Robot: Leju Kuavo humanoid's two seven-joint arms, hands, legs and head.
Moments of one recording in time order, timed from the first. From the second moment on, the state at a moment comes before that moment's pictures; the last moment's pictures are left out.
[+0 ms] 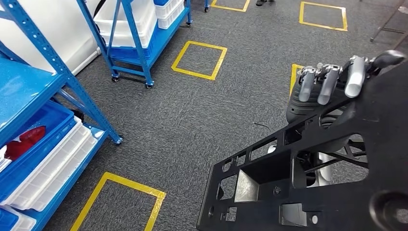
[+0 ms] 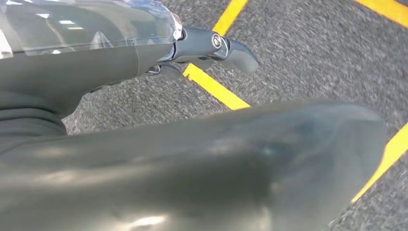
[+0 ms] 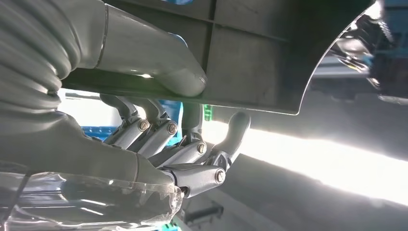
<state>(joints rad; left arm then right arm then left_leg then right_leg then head) -0.10 -0.13 1.27 -0.20 -0.88 0.03 -0.38 -0.42 0.08 0.17 -1.91 -0.74 0.46 -0.51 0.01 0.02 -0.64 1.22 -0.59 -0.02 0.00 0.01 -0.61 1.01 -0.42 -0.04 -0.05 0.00</state>
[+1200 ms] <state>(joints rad) -0.10 -0.12 1.25 -0.20 -0.92 -0.01 -0.40 -0.45 0.10 0.20 -1.89 -0.67 0.43 -0.45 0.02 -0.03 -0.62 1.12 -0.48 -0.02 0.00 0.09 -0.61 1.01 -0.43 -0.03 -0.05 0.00</state>
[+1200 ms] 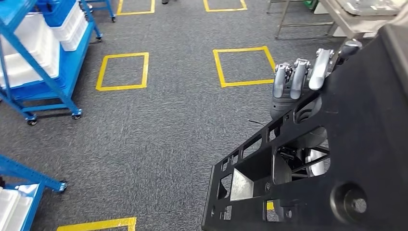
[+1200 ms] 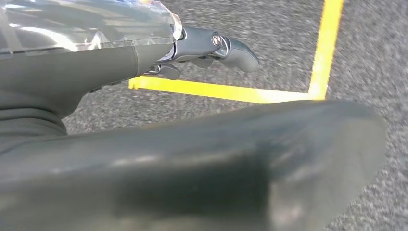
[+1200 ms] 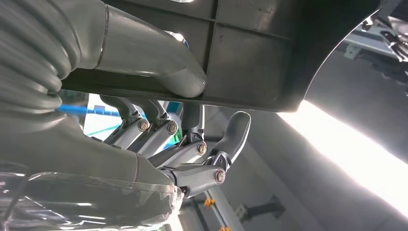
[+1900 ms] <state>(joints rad) -0.10 -0.10 1.25 -0.20 -0.91 0.00 -0.41 -0.45 0.07 0.19 -1.87 -0.72 0.49 -0.45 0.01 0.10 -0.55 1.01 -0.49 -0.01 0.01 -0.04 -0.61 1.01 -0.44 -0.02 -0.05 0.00</state>
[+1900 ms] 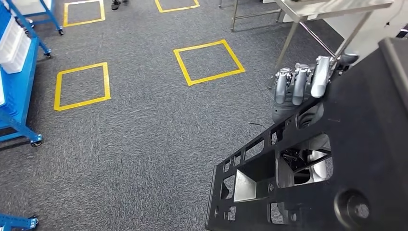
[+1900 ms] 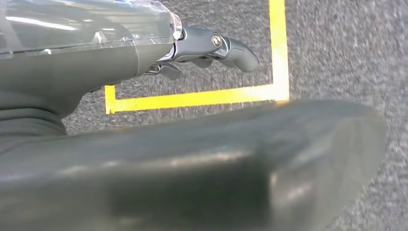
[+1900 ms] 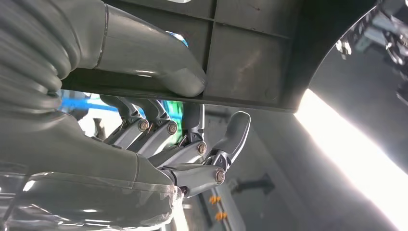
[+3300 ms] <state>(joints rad) -0.10 -0.09 1.25 -0.20 -0.91 0.00 -0.36 -0.44 0.09 0.17 -1.84 -0.71 0.50 -0.44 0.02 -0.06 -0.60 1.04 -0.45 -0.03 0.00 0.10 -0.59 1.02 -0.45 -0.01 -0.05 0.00</state>
